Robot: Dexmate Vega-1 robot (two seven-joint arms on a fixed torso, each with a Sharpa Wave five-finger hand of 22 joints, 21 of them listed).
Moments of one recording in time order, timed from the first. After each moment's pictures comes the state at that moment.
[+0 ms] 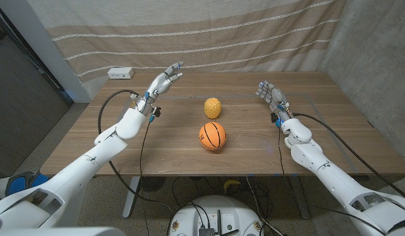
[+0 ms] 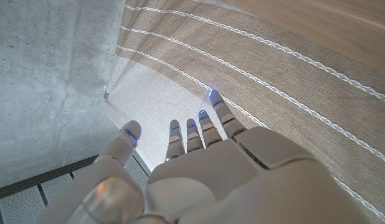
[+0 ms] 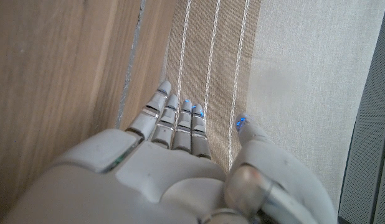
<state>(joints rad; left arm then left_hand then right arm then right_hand) 0.81 0.68 0.43 -1.41 0.12 -0.62 0.24 0.08 0.10 0.75 -0.03 0.18 0.13 -0.06 0.20 0.17 0.05 -0.02 0.22 0.18 0.11 -0.01 0.21 0.17 0.07 0.08 0.61 0.17 -0.81 -0.44 -0.38 -1.21 0.62 0.41 0.02 0.50 0.17 0.45 -0.05 0.21 0.39 0.11 0.20 0.19 0.38 0.09 0.22 0.25 0.28 0.05 0.24 0.45 0.44 0.07 0.22 0.17</state>
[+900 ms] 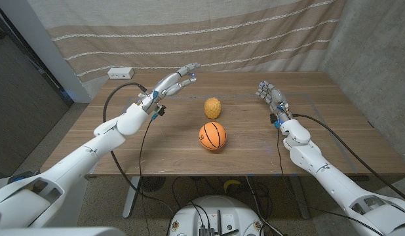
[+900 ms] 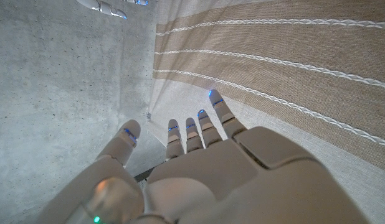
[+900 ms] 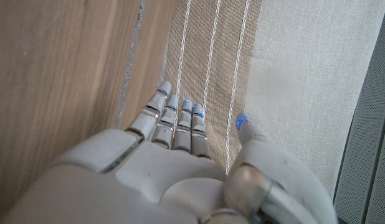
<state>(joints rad) 0.72 0.70 0.48 -1.38 0.29 -0.79 0.21 0.08 0.10 0.76 -0.04 0.18 0.15 -0.08 0.20 0.17 0.07 -0.03 0.22 0.18 0.13 -0.02 0.20 0.17 0.08 0.07 0.60 0.17 -0.83 -0.44 -0.38 -1.23 0.59 0.42 -0.02 0.50 0.17 0.45 -0.07 0.21 0.39 0.11 0.20 0.19 0.38 0.10 0.22 0.25 0.28 0.05 0.24 0.45 0.44 0.07 0.22 0.17</state>
